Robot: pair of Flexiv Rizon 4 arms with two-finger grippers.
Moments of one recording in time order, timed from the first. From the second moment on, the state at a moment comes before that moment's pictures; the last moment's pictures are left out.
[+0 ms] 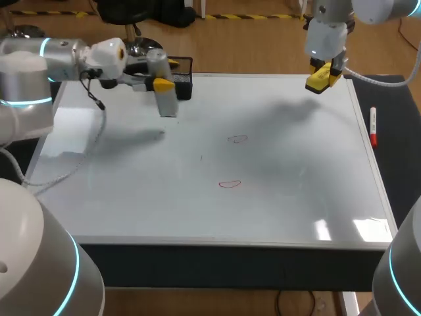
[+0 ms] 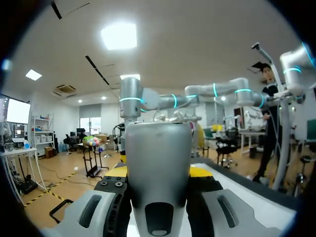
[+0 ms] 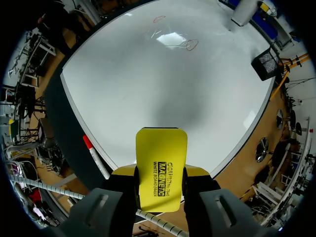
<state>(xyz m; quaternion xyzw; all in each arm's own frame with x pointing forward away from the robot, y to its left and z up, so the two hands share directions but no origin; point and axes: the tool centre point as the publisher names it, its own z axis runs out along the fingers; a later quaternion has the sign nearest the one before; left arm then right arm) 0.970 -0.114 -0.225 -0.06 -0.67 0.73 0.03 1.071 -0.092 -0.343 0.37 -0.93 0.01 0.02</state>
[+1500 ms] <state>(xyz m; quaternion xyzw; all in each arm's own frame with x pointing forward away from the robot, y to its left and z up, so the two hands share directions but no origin) 0.937 -0.294 -0.273 -0.13 -0.67 0.71 0.16 1.071 -0.092 -0.343 0.37 -0.93 0.00 0.02</state>
